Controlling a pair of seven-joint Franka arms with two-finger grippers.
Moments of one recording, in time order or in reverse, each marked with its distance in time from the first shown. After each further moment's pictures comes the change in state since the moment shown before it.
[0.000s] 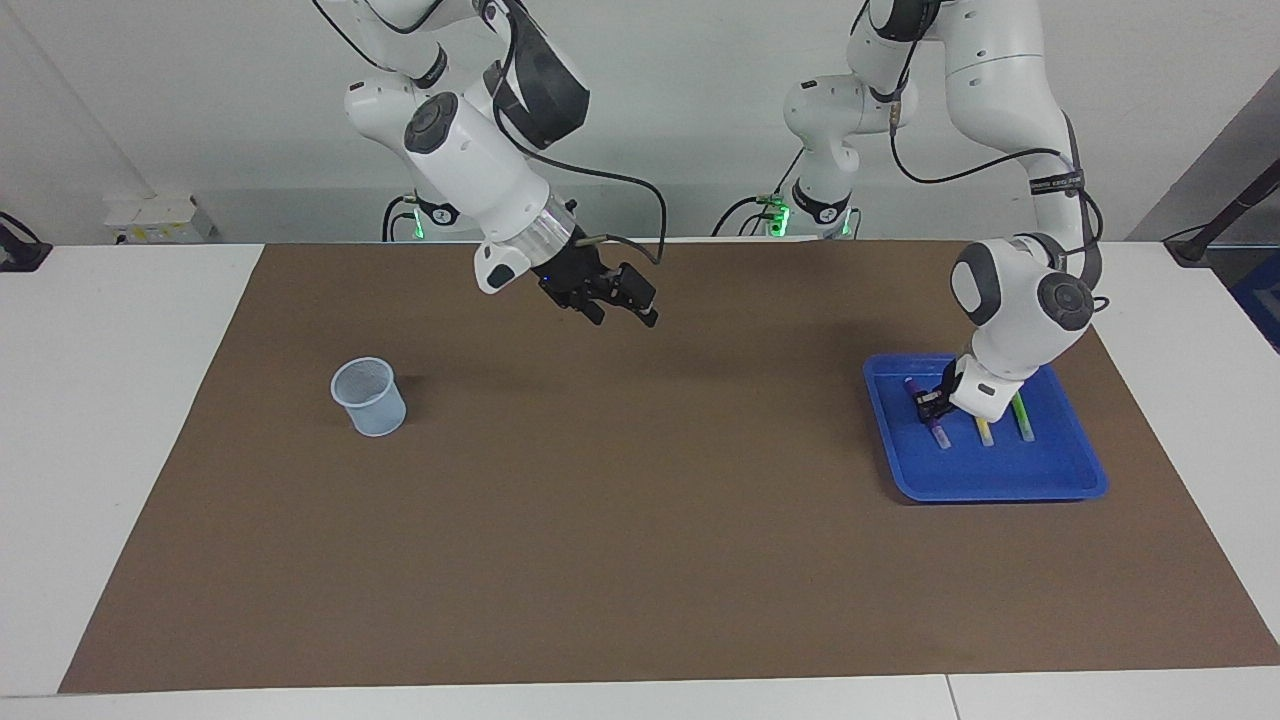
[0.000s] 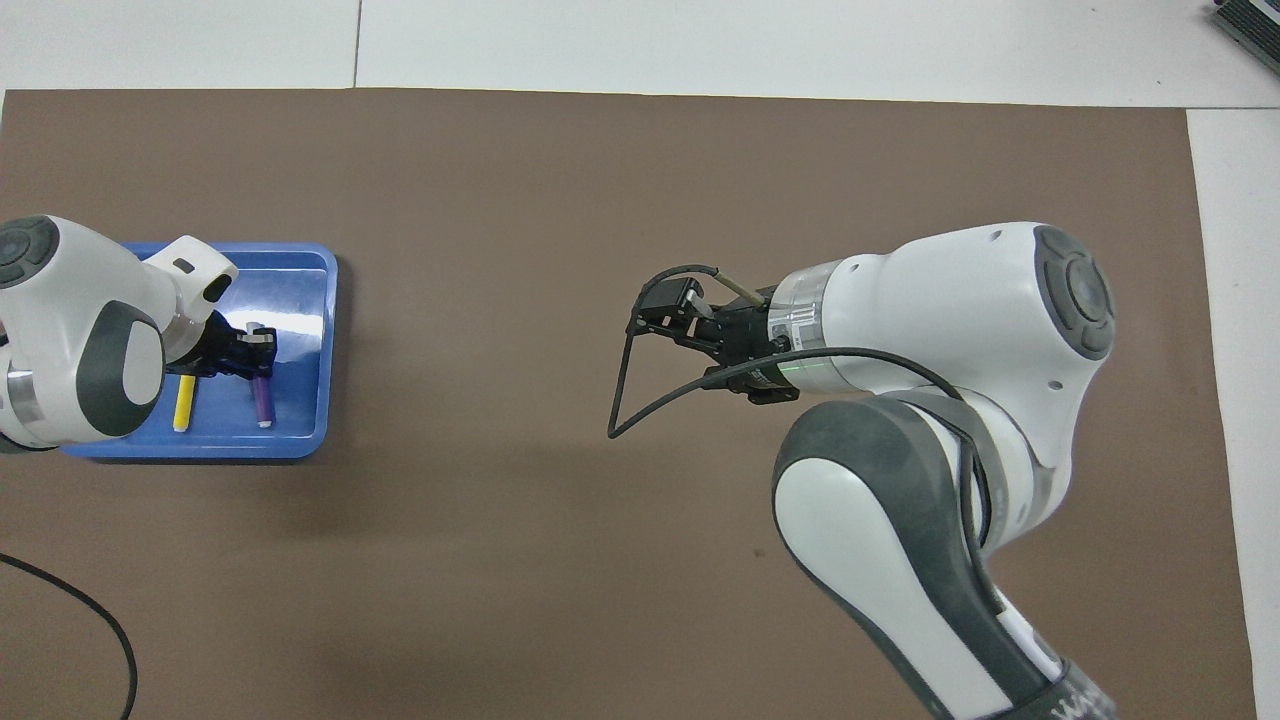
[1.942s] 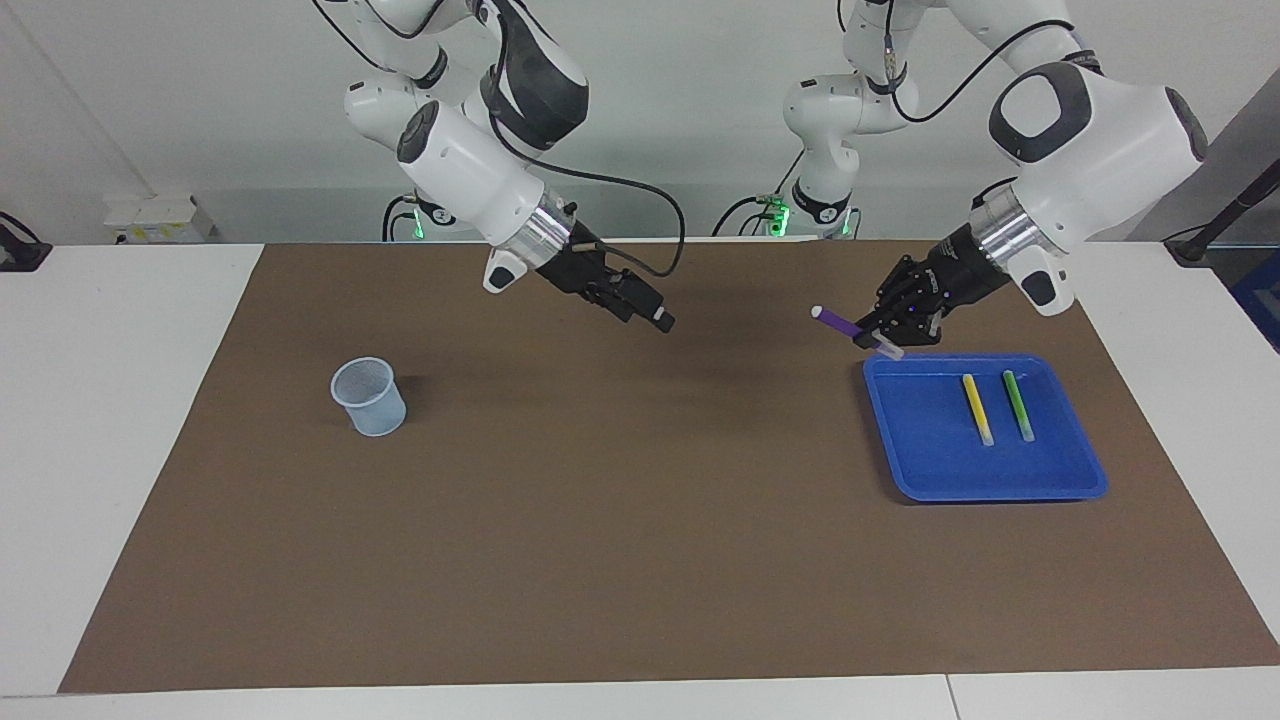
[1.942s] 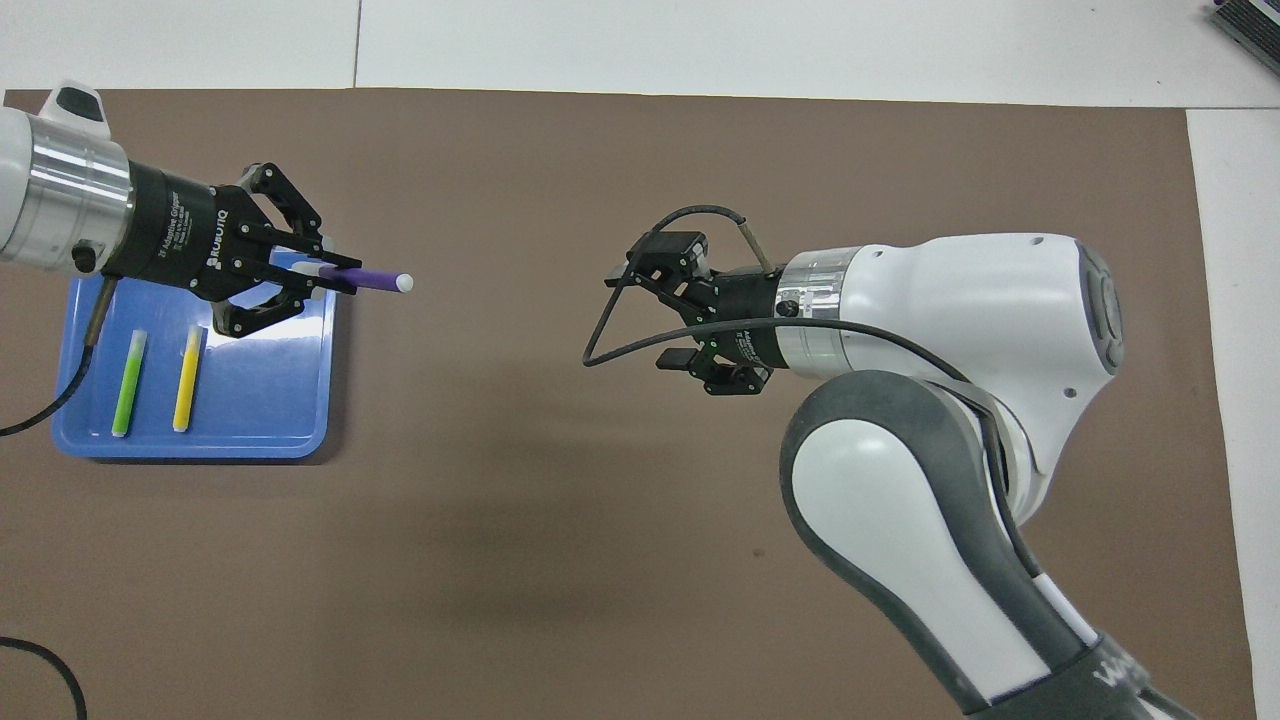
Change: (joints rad) left arm -0.047 -0.190 -0.109 0.373 -0.571 -0.447 -1.227; right arm 0.008 0.009 0.000 0.000 0.266 0.139 0.117
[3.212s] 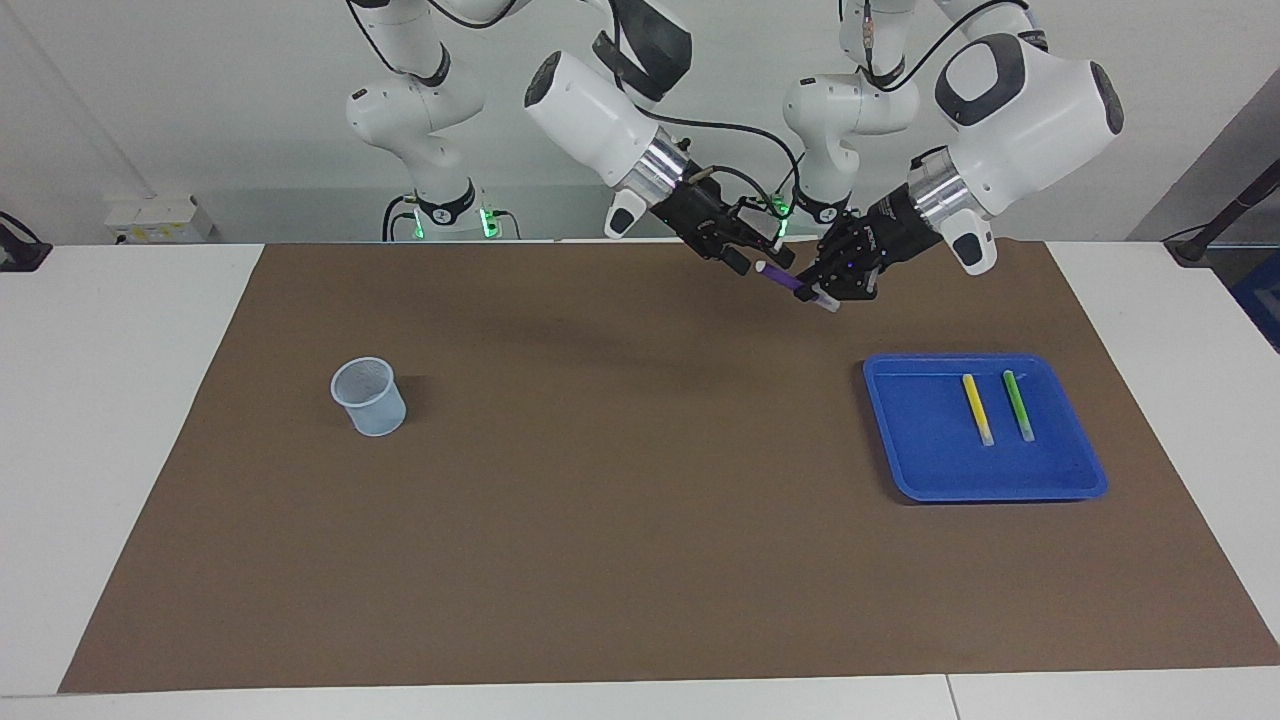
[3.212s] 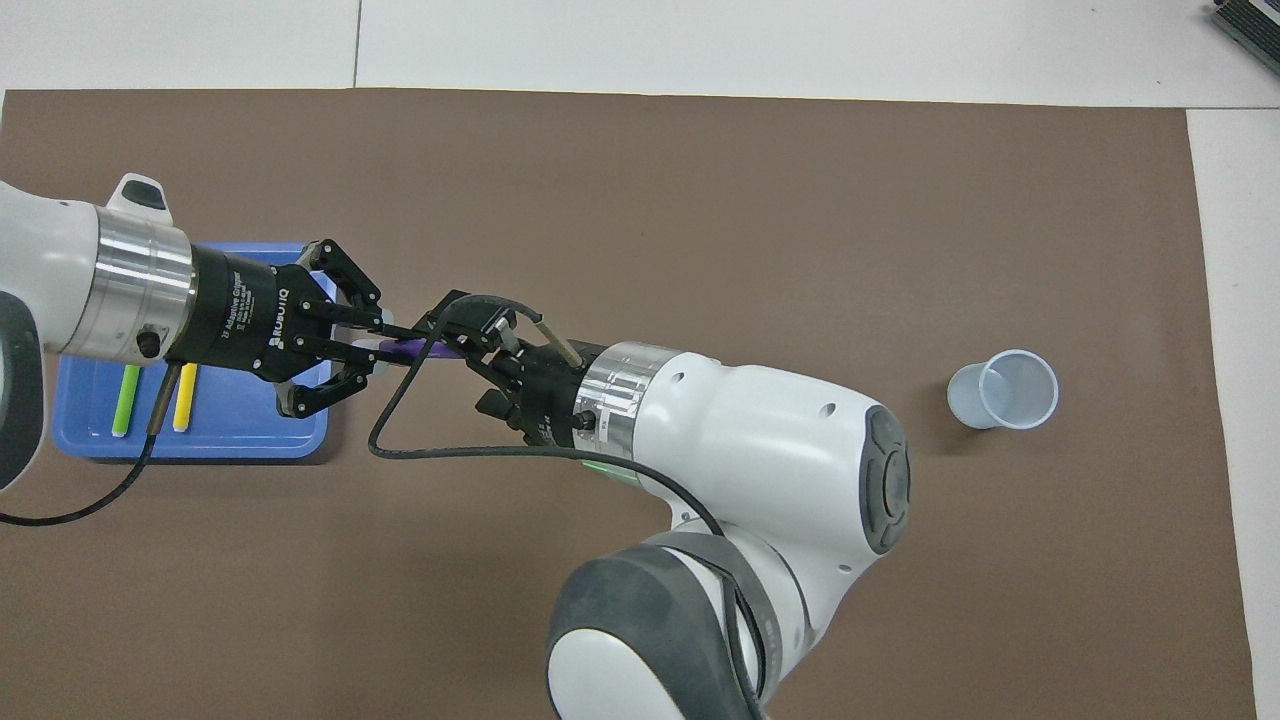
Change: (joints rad) left arm -0.059 -0.144 -0.001 -0.190 -0.087 0.032 -0.119; right arm 0.282 0.039 0.005 0.033 0.052 0.356 0.054
